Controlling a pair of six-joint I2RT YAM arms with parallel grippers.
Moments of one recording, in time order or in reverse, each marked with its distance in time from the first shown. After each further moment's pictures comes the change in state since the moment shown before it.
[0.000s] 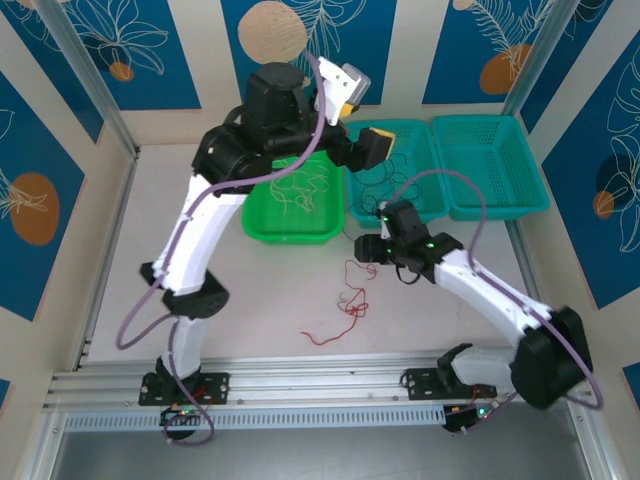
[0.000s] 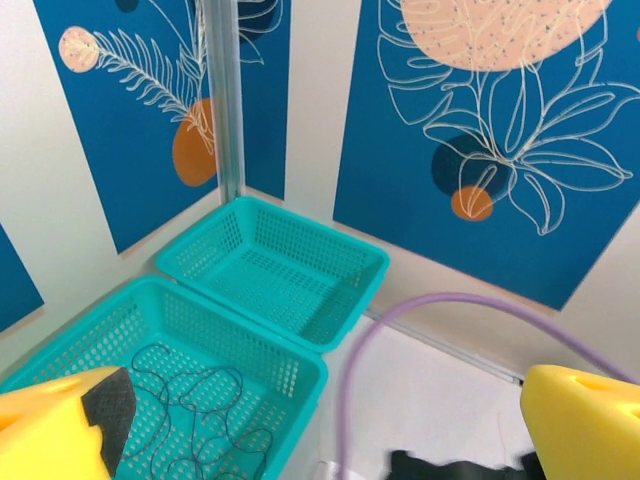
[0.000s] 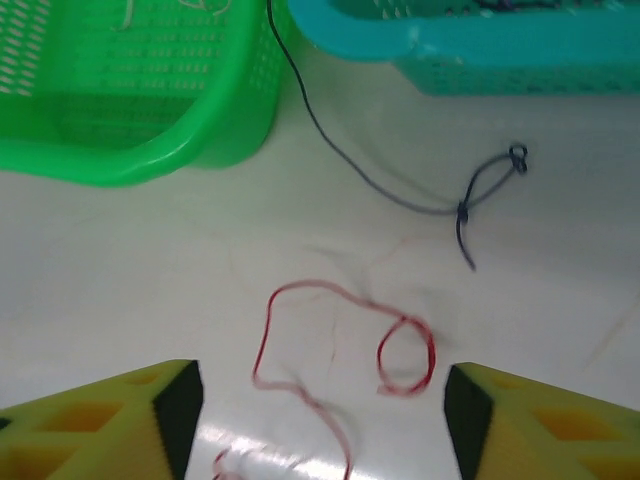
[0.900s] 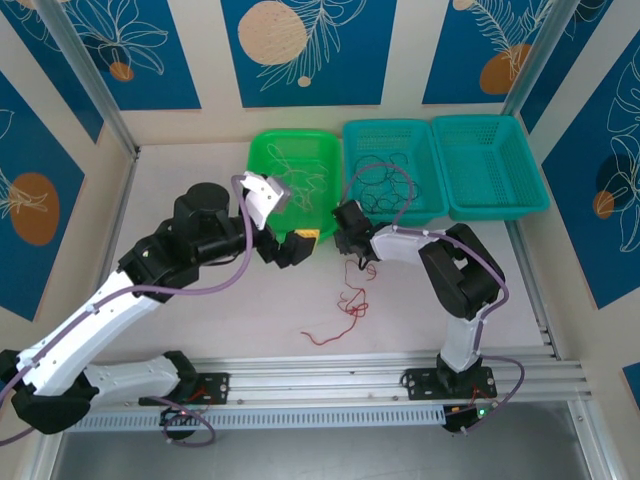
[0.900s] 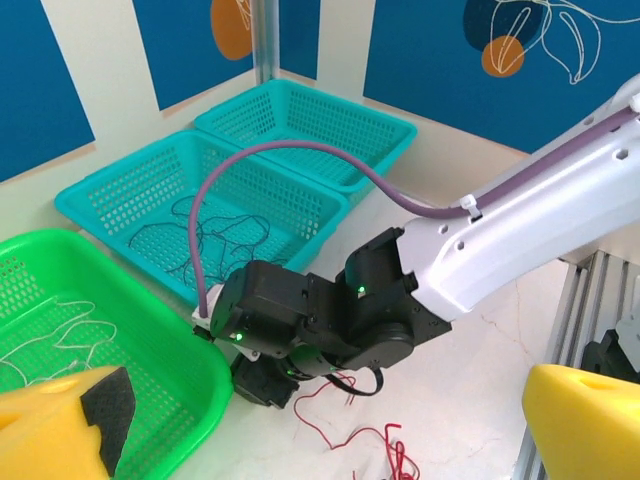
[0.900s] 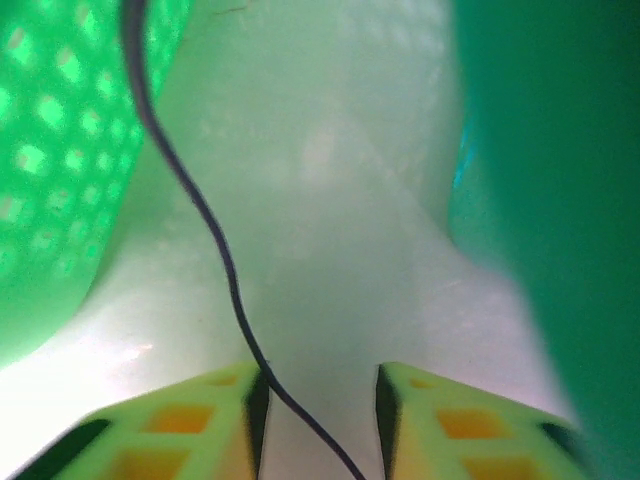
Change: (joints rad) left arm -0.016 -0.946 -1.518 0.509 -0.120 0.008; right arm 0.065 0.578 0.168 0.333 0.274 -0.137
